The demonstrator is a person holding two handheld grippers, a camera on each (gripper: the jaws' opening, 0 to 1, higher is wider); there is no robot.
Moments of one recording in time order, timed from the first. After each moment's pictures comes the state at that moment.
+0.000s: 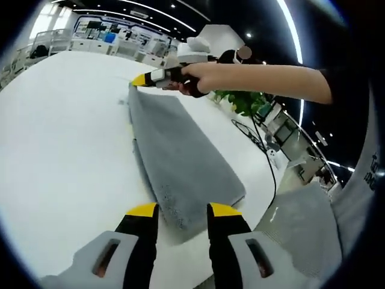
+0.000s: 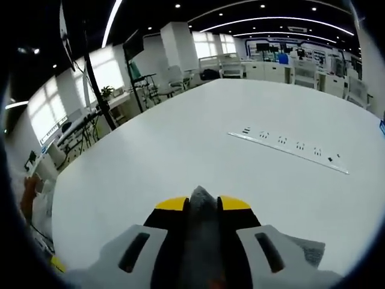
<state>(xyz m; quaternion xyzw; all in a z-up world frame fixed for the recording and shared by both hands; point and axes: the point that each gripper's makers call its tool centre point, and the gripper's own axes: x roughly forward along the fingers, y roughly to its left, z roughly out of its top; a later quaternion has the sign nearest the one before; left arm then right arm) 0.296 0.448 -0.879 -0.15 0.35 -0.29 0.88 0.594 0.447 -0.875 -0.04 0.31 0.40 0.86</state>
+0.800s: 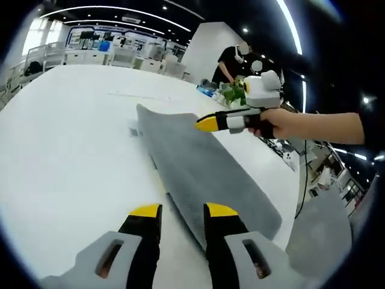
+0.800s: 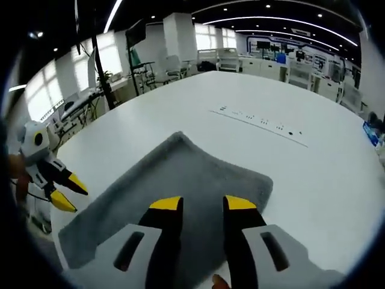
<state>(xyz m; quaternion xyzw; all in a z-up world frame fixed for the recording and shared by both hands) 0.401 0.470 -0.882 -0.09 0.35 -0.29 0.89 0.535 0.337 -0.880 -0.09 0.33 0.37 0.86</state>
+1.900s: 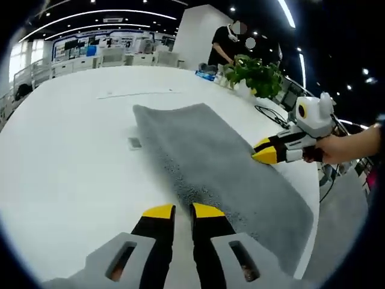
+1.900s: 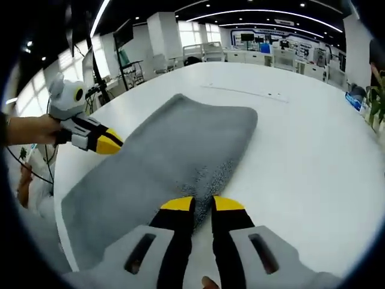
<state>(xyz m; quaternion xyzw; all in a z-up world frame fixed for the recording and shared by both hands) 0.444 0.462 -0.912 -0.01 0.37 -0.30 0.88 0.458 0.298 -0.912 -0.05 0.35 0.34 0.87</state>
